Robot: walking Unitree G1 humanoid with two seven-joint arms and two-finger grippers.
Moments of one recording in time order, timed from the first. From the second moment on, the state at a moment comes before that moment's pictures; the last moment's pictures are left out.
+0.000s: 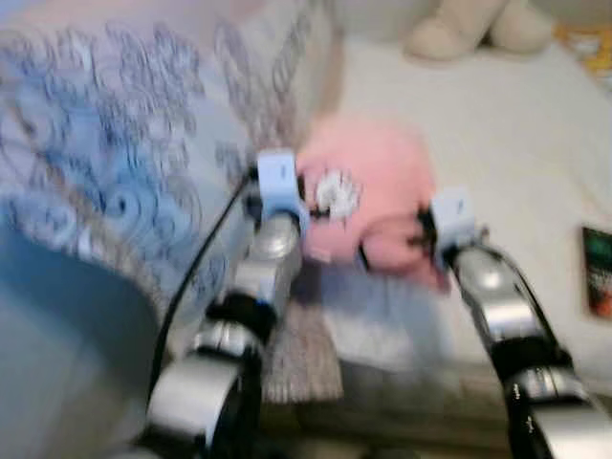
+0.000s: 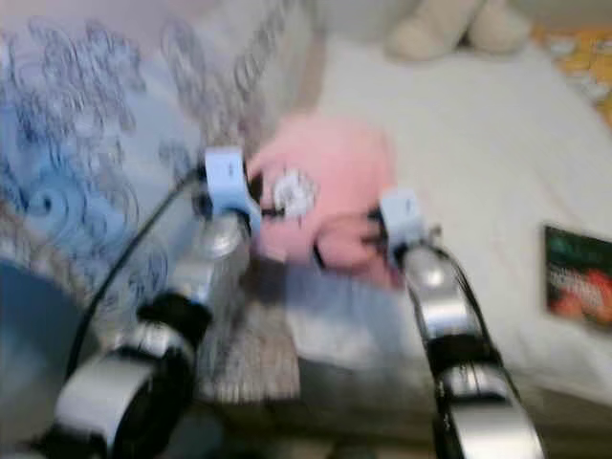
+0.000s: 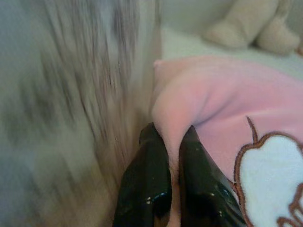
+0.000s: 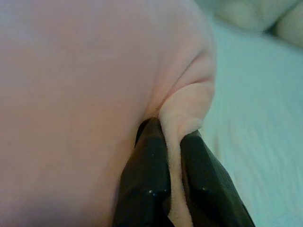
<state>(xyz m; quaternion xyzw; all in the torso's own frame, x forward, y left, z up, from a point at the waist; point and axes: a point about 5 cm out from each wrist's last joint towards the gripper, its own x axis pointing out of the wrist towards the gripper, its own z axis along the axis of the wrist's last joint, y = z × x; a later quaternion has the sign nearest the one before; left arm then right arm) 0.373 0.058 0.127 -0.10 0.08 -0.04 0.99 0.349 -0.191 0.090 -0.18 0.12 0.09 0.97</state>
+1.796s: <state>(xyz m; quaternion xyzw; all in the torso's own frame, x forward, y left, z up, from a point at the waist) 0.389 0.053 0.156 -0.14 0.05 0.04 0.99 0.398 -0.185 0.159 -0.30 0.02 0.04 0.95</state>
